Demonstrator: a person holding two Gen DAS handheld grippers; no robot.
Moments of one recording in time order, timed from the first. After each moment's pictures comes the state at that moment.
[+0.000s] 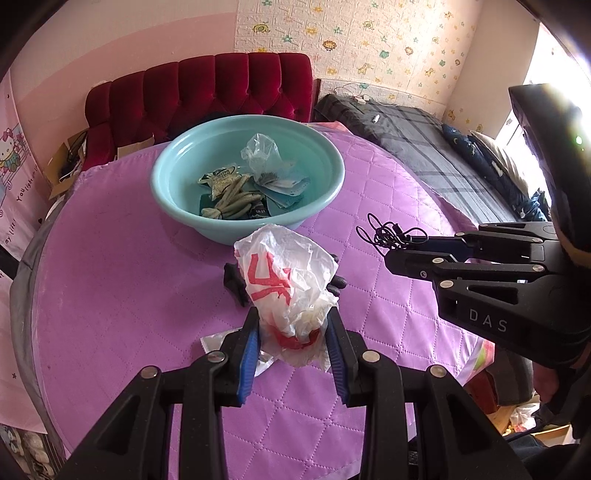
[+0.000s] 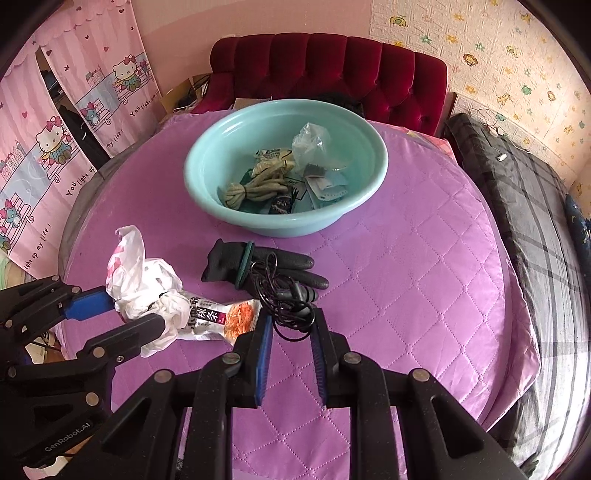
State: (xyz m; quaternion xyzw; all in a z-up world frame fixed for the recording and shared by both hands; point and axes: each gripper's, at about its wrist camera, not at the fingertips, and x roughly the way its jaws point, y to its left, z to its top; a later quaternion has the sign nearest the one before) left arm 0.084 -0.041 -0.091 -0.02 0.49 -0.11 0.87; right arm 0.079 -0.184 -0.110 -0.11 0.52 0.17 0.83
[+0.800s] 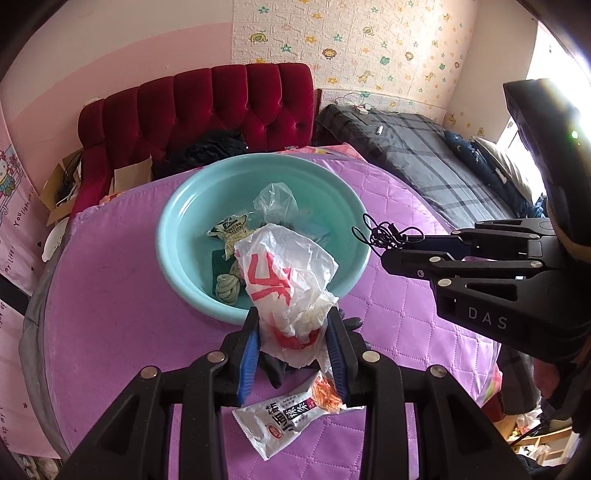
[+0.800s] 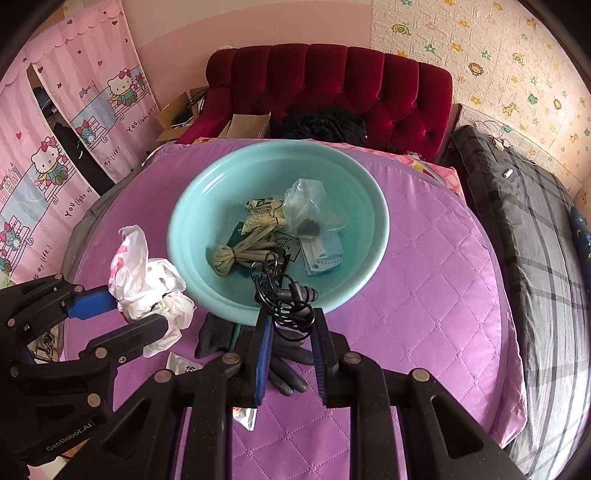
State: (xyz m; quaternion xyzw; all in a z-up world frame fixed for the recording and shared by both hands) left arm 0.163 -0.023 -0.068 -0.01 0.48 -0.12 0.87; right arm 0.168 -0.167 -0.085 -0.10 0.51 0.17 0.84
